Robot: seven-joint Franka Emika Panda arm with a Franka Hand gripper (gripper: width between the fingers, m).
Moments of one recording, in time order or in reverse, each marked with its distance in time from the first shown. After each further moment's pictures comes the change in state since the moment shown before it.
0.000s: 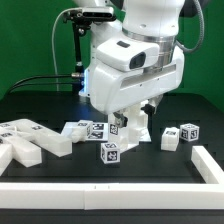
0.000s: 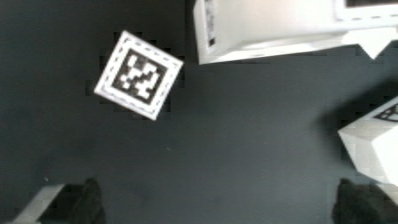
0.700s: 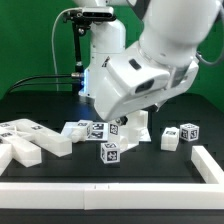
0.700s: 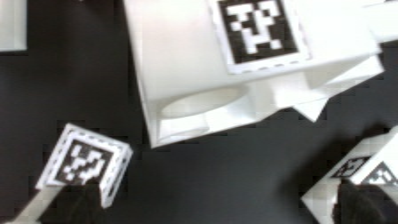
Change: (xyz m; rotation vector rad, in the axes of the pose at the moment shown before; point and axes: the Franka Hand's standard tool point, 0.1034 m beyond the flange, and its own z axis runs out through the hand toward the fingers) arm -0.009 -0.014 0.012 0.104 -0.417 0.062
